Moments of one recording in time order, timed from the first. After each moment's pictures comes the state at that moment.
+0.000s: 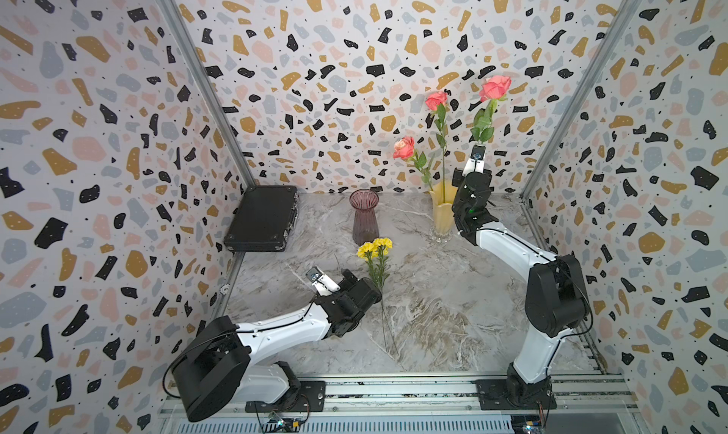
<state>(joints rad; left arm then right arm) -0.87 1.30 0.64 -0.40 -0.98 -1.43 0.38 1.82 1.43 0.60 0.71 -0.16</state>
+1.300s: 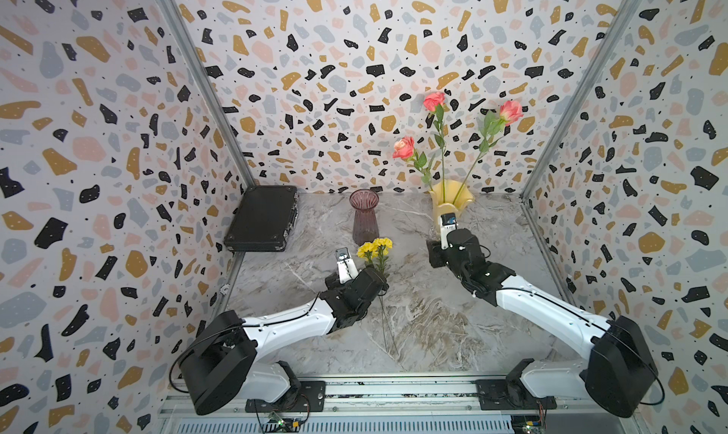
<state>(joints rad) -0.87 1.35 0.69 -0.10 -0.78 -0.77 0.65 1.35 0.88 -0.15 0.24 0.25</state>
